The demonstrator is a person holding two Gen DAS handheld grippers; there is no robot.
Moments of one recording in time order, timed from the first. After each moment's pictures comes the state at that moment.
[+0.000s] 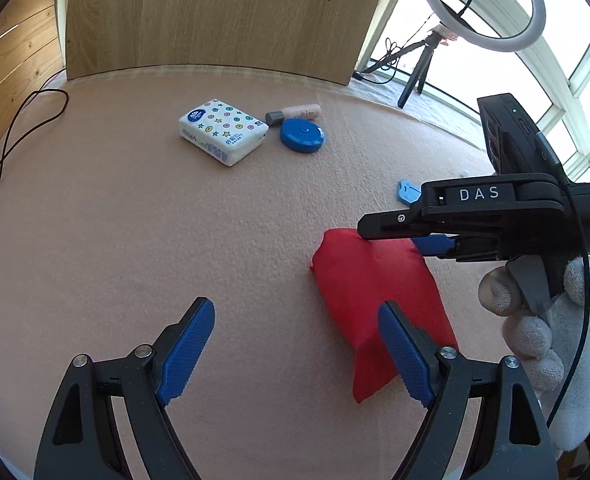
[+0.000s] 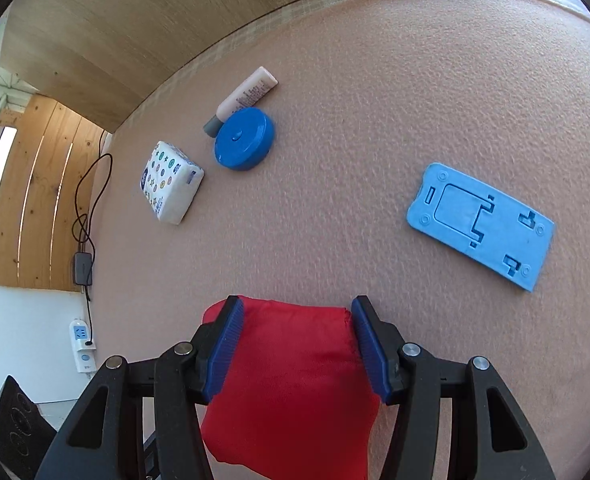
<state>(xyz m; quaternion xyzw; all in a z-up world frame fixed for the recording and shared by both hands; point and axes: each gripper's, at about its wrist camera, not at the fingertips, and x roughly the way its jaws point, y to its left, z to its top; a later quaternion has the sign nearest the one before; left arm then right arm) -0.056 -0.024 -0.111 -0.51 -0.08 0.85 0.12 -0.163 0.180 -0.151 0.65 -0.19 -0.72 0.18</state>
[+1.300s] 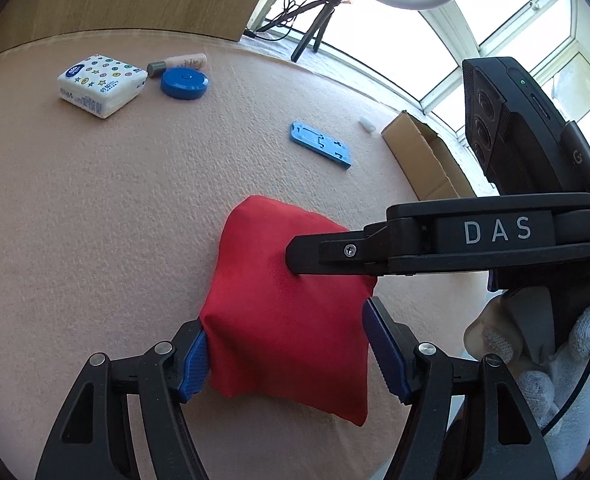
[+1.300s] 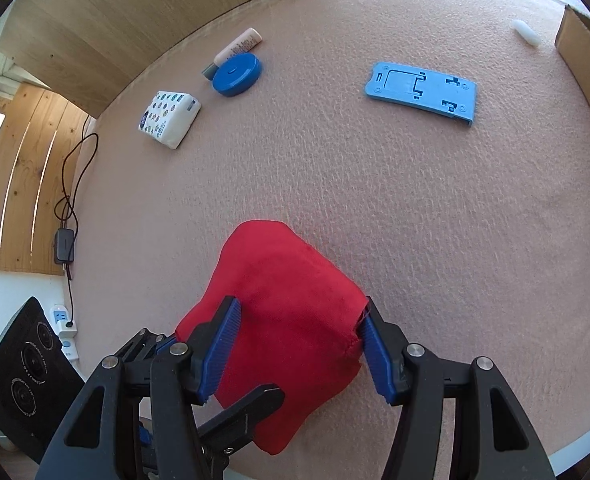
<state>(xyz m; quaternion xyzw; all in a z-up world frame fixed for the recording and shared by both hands) -0.041 -0.008 -0.146 -0.52 -0.12 0.78 0.33 -0.075 0.169 -0.135 0.65 -0.17 -0.73 0.10</state>
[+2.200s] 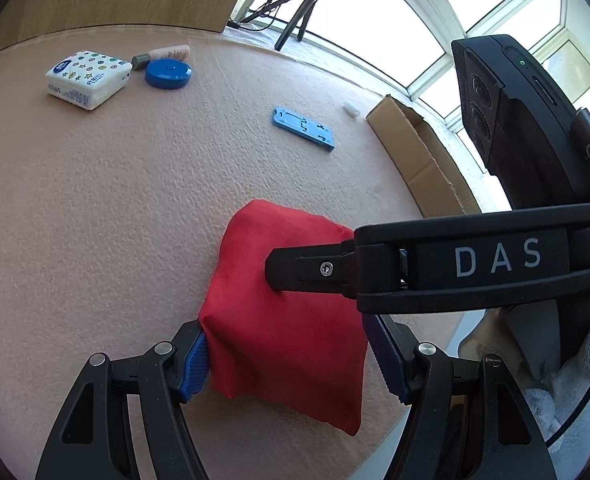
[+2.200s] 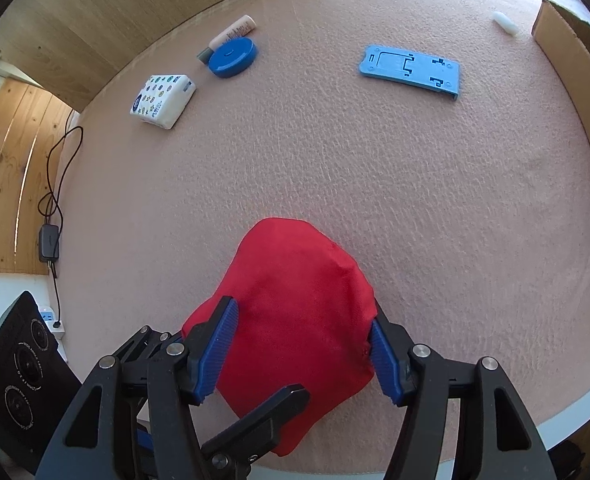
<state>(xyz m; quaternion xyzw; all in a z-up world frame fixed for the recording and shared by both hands) -0.032 0.001 -0.147 -0.52 -0.10 0.77 0.35 -0.054 0.152 -0.130 0.66 -0.16 -0.73 0.05</state>
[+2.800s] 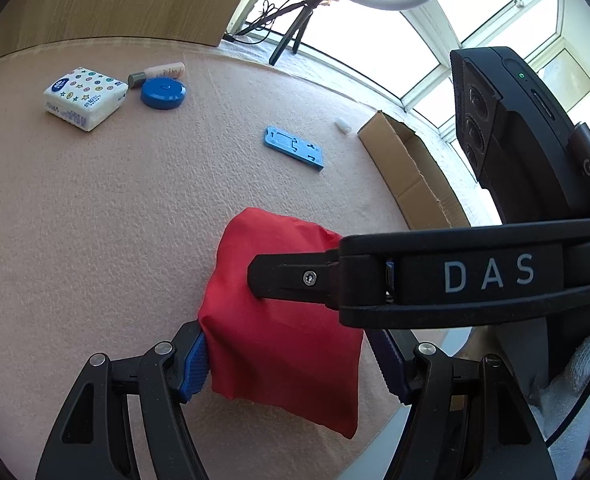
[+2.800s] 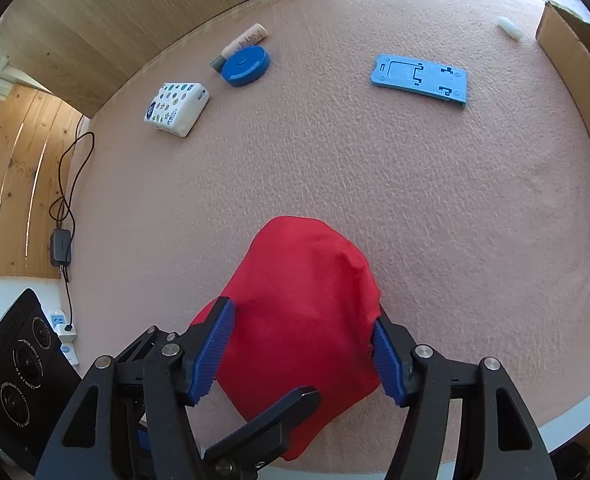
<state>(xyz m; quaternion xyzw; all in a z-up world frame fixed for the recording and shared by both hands) -0.038 -0.001 -0.131 -0.51 -0.12 0.78 0.35 -0.055 0.151 -0.119 0.65 -0.17 -0.74 0.06</state>
